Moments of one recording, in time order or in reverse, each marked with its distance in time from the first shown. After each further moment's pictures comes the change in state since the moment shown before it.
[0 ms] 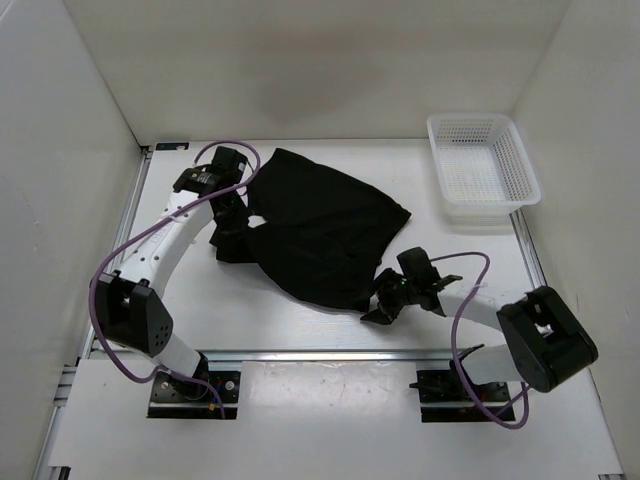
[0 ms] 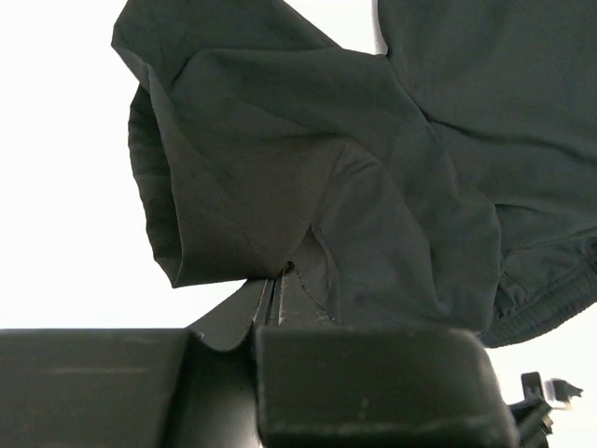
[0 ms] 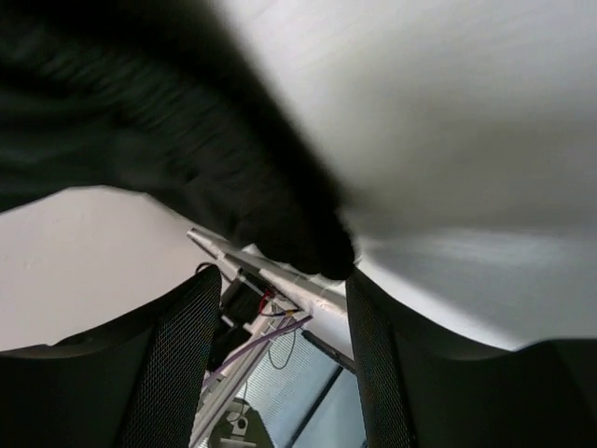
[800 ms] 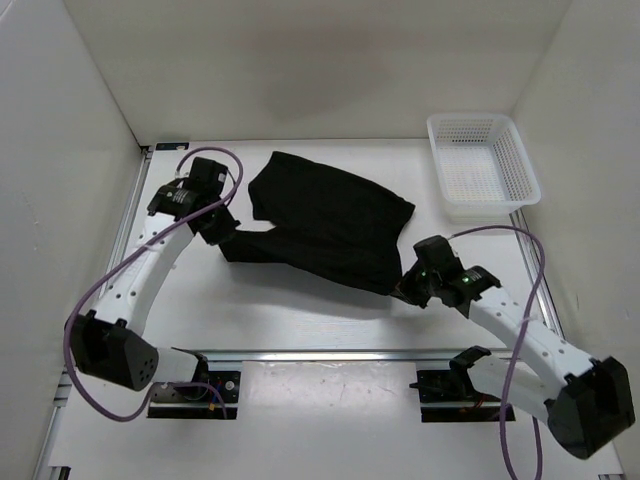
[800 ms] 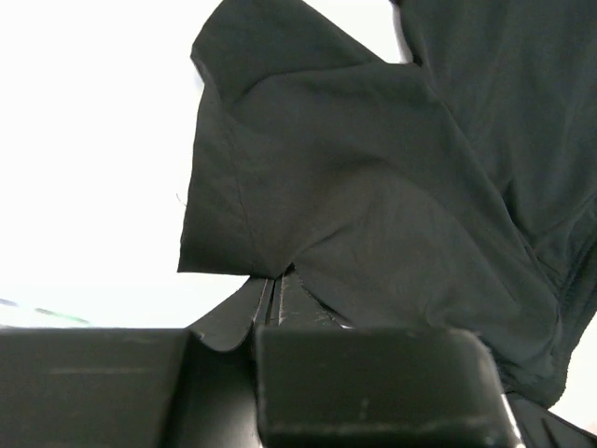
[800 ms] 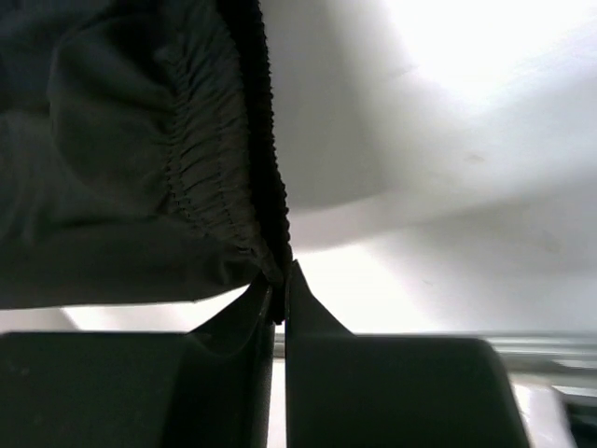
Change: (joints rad) left arm 0.039 -0.186 -0.085 -0.029 0.037 0.038; right arm 0.008 -0.335 0.218 -0.570 0.472 -0.285
